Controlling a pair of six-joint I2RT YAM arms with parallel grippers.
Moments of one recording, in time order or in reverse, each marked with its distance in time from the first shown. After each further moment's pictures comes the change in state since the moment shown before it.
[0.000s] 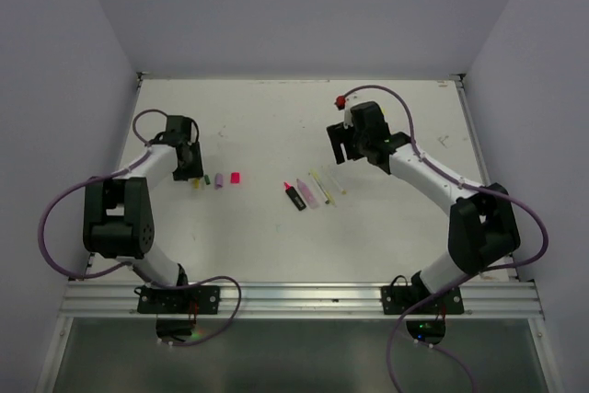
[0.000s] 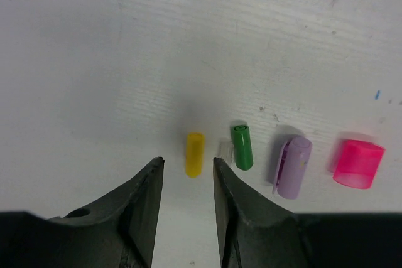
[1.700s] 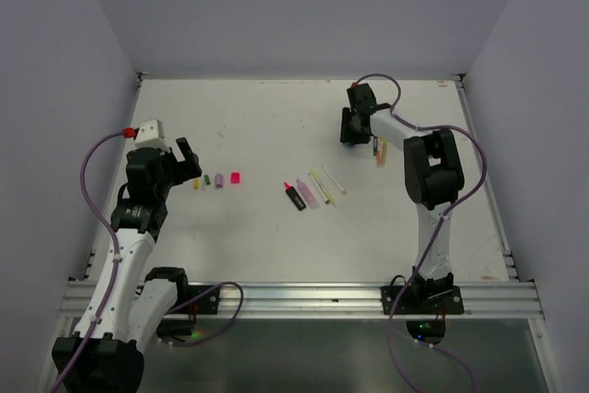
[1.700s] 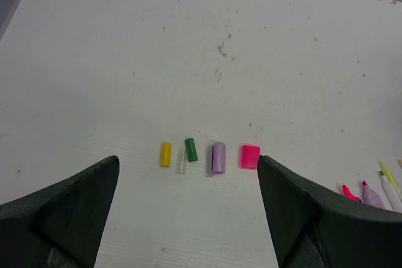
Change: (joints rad) left arm -0.010 -0.861 -0.316 0.163 0.030 -0.088; right arm -0.181 0.585 0.461 -0.131 0.016 0.333
